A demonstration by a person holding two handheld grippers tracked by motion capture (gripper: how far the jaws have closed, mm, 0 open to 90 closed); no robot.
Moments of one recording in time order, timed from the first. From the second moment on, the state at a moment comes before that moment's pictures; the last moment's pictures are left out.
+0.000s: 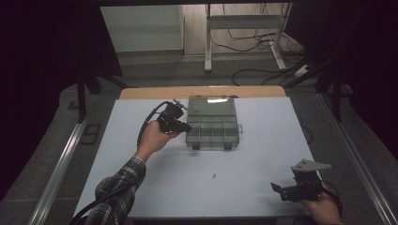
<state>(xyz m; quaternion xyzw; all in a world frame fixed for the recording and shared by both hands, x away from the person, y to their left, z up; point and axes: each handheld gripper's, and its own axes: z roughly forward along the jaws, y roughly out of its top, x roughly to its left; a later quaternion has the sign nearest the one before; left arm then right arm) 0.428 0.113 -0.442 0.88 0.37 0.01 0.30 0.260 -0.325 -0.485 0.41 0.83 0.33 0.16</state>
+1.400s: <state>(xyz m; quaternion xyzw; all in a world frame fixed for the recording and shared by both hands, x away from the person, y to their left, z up) 0.474 0.088 -0.480 0.87 0.40 0.07 0.28 0.255 -0.323 -0.477 0.38 0.83 0.37 0.16</state>
